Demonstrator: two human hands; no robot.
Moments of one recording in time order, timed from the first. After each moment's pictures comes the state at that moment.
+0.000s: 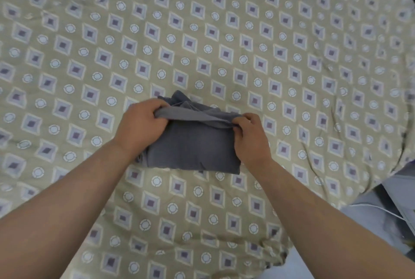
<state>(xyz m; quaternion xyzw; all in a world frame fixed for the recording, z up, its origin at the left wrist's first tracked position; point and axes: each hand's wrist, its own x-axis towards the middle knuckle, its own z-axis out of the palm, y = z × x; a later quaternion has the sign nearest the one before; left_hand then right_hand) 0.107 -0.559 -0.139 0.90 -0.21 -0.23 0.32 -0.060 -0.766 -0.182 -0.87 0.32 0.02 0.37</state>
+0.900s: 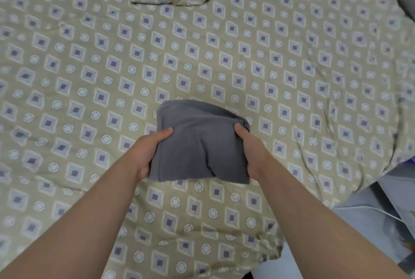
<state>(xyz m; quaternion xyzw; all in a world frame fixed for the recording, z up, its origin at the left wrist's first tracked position) 0.063 -0.537 -0.130 0.65 0.23 -0.51 0.51 -0.067 -0.759 -0.151 -0.41 0.57 0.15 0.70</state>
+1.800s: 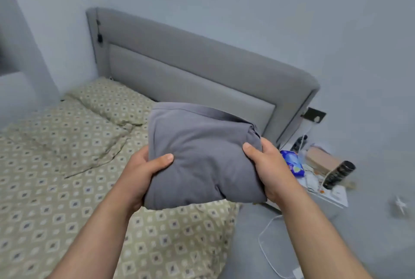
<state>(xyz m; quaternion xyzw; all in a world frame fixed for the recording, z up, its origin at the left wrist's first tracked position) -0.104 -0.599 0.344 0.53 -0.29 -0.44 0.66 -0.338 -0.727 0.382 -0.60 0.46 -0.36 0.54</state>
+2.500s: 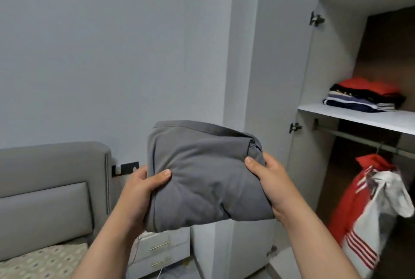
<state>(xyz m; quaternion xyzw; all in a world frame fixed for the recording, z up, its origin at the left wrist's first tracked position) -0.565 -0.669 0.534 0.25 -0.54 -0.61 0.52 -0.809 -0.566 0.554 -0.41 0.54 -0.68 0.28</state>
